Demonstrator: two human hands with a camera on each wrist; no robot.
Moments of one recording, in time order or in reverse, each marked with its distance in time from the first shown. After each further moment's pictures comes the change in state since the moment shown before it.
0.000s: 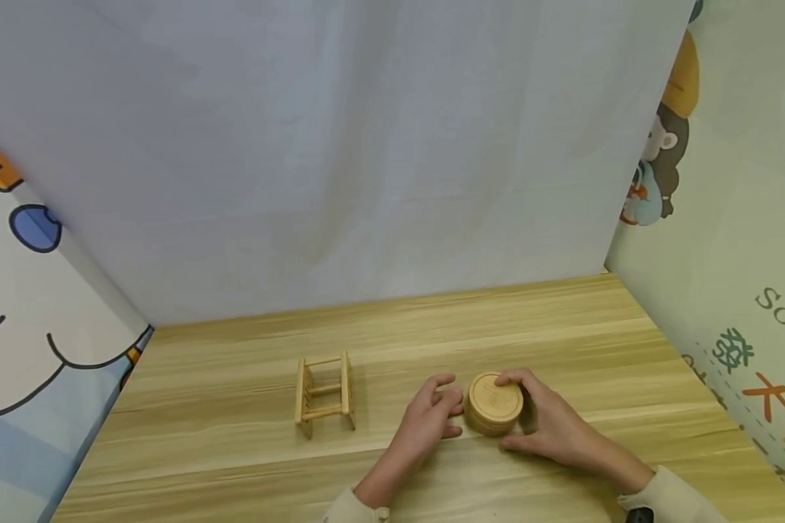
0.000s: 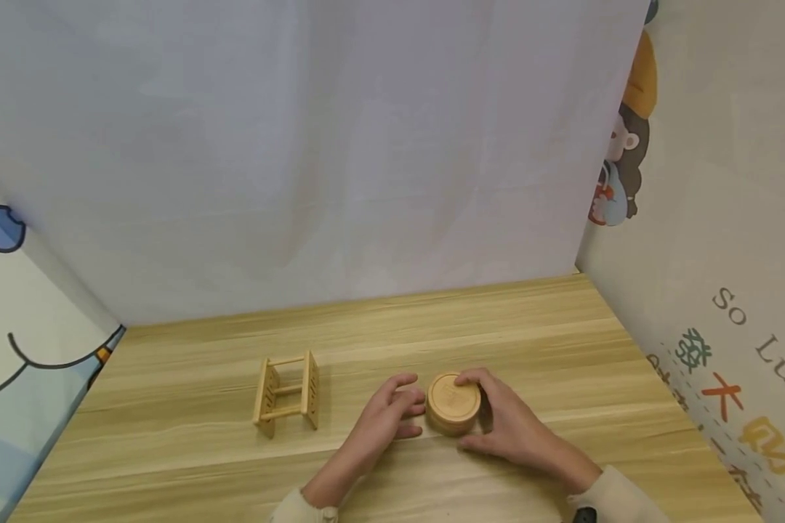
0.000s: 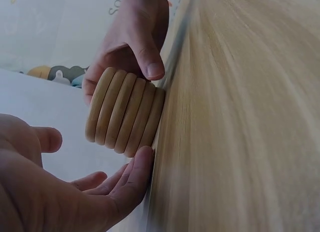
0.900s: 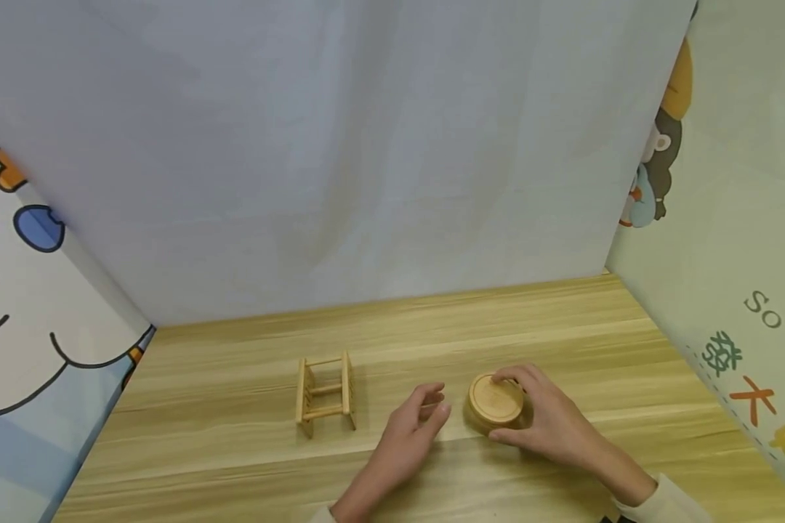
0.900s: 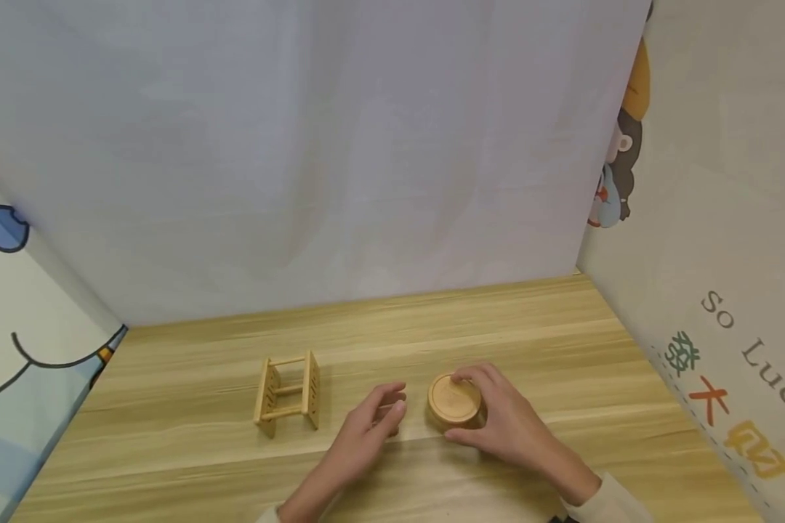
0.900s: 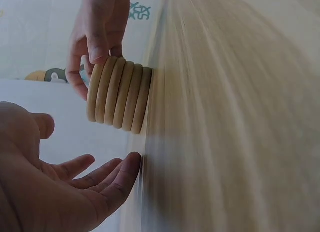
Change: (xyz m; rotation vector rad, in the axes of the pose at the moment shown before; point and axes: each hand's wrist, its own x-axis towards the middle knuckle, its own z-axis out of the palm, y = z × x) left_hand -0.028 0.001 -0.021 0.325 -0.015 0.218; right_hand 0.001 -0.046 -0.016 -0.157 0.065 0.065
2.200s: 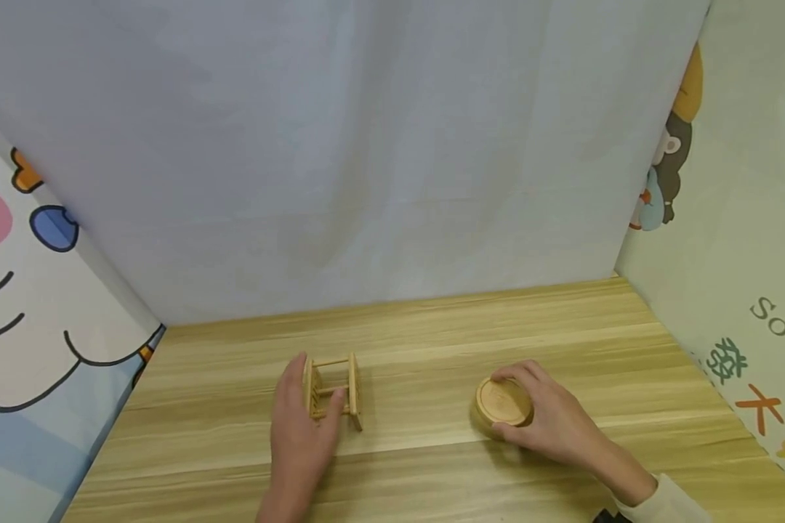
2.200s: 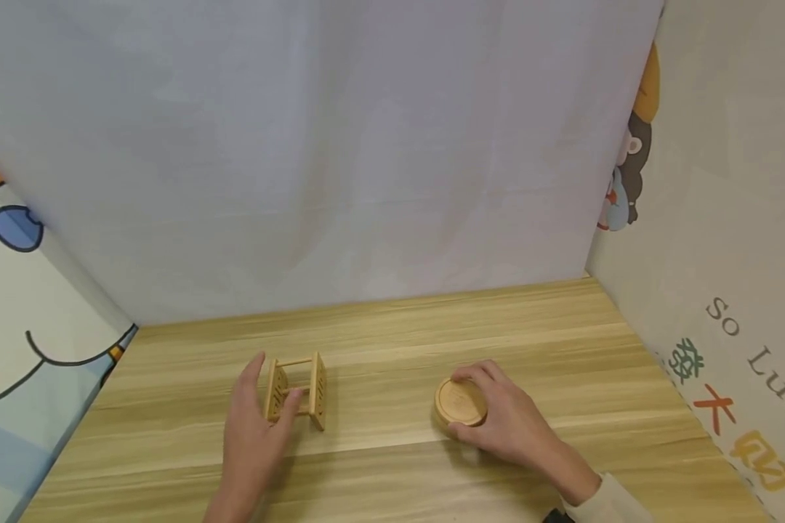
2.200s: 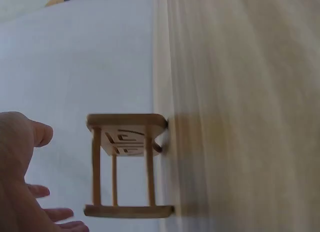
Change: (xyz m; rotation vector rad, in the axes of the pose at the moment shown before) left_hand -0.041 -0.030 -0.110 0.482 0.648 0.033; right_hand 0.011 -0.008 0.003 -0.071 0.011 -0.001
